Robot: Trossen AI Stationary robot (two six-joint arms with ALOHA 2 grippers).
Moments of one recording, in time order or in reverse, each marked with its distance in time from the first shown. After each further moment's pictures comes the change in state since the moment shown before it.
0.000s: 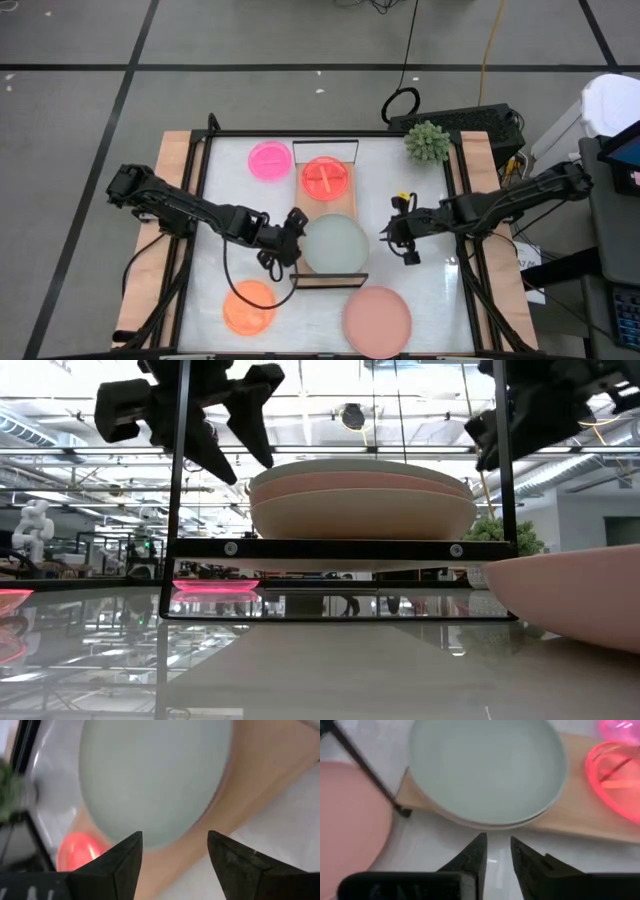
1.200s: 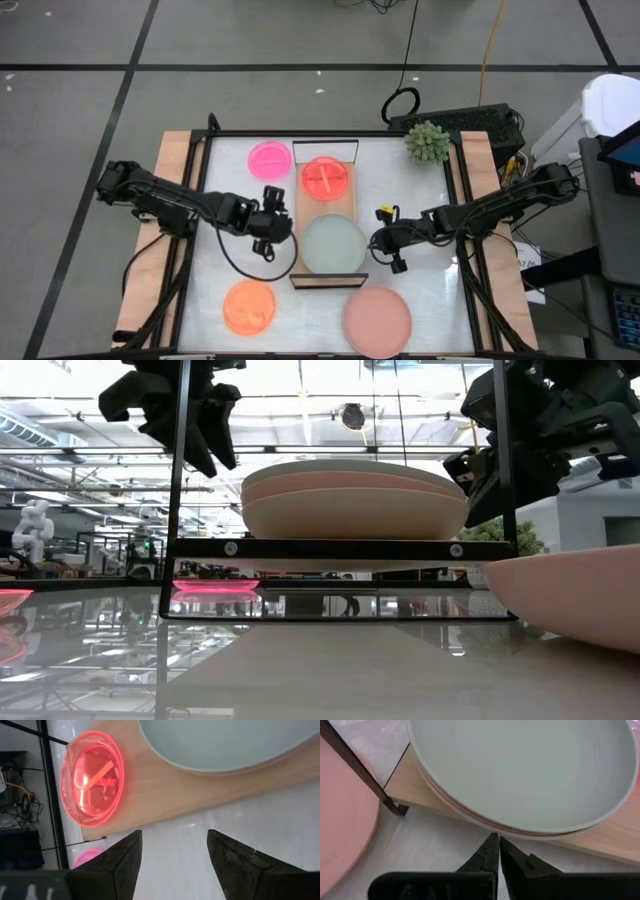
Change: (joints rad) left arm 0.057 -0.105 0.000 -0.228 -0.129 -0.453; right arm -0.003 0.234 -0.106 0.347 -0.053 -0.077
